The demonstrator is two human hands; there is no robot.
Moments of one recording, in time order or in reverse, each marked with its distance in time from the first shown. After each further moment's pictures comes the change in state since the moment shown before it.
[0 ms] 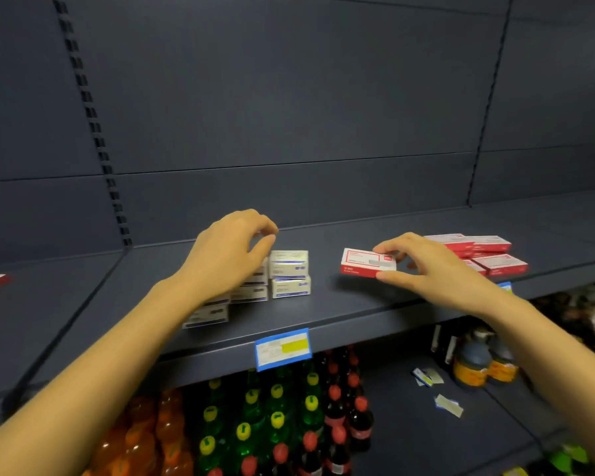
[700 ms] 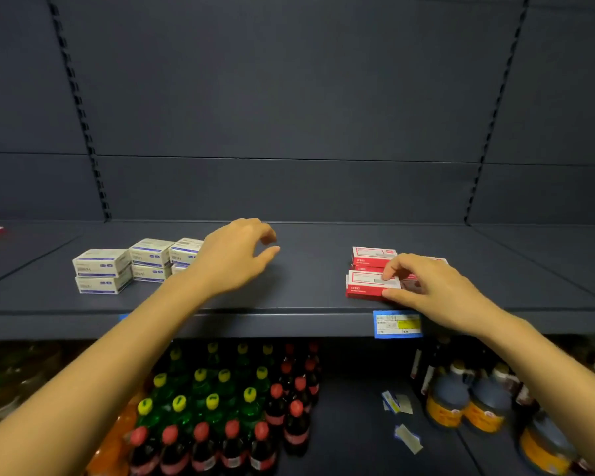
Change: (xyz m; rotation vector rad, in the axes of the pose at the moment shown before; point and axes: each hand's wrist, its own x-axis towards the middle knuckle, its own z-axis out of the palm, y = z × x) left_hand 0.053 0.135 0.091 0.191 -0.024 -0.209; right_hand -0.014 0.170 -0.067 -0.008 -0.131 -0.058
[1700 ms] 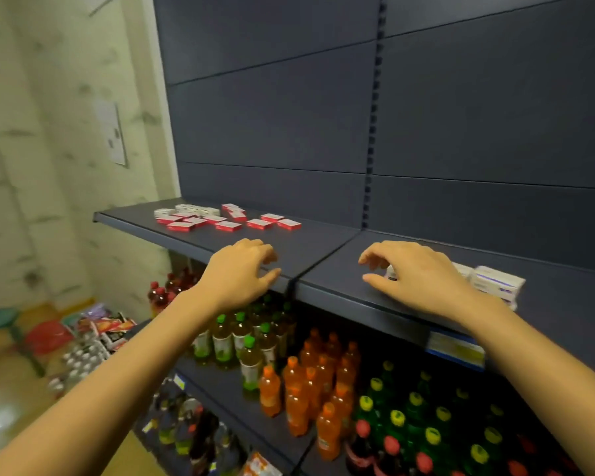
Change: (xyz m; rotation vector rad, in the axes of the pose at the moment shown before) left_hand -0.228 -0.215 -0.177 0.410 0.005 -0.526; right_hand 0.090 -0.351 0.125 0.011 -0.012 -0.752
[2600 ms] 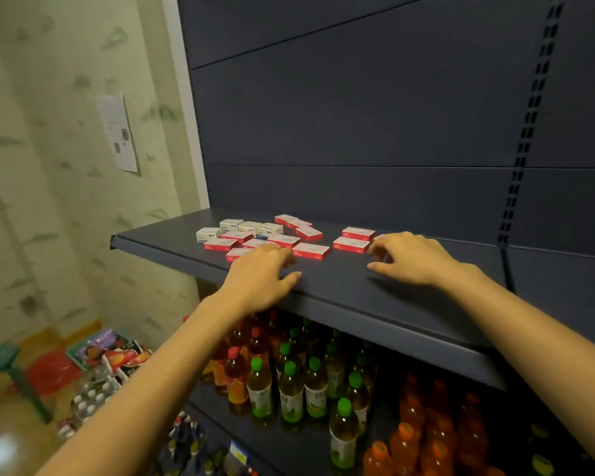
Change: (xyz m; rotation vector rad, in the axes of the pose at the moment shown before) left_hand 0.108 -0.281 0.066 -0.053 -0.089 0.016; right_hand 0.291 -0.093 0.168 -0.095 -0.130 0.143
